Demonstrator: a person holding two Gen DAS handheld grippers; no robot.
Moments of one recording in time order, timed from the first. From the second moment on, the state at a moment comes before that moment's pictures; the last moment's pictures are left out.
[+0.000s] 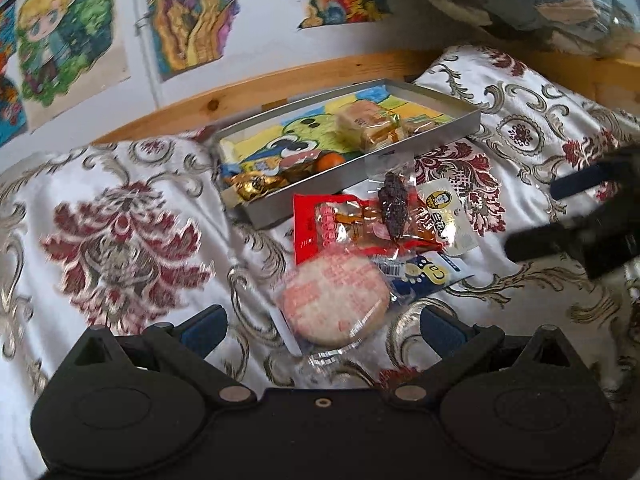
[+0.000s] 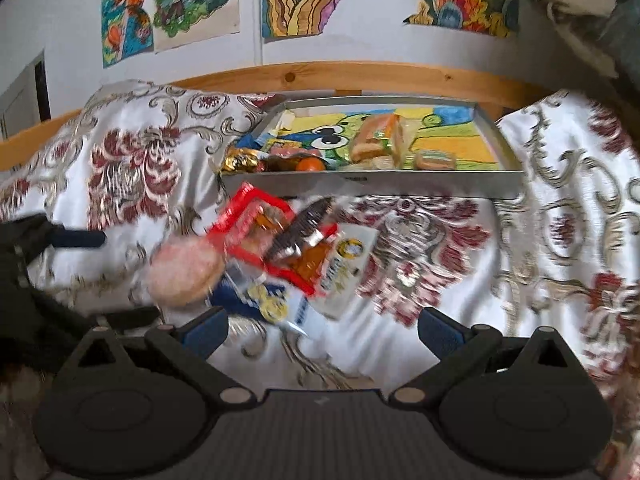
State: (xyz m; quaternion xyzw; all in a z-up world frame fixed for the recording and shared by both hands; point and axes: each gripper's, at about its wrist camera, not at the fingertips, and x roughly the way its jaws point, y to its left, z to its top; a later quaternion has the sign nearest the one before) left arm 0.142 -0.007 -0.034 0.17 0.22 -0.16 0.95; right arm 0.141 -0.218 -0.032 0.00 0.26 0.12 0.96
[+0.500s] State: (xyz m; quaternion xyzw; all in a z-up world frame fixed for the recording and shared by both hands) left arm 0.172 -0.015 -0.059 0.22 0.22 -0.19 0.93; right arm 0.241 -0.167 -0.027 0.06 0.28 0.11 0.95
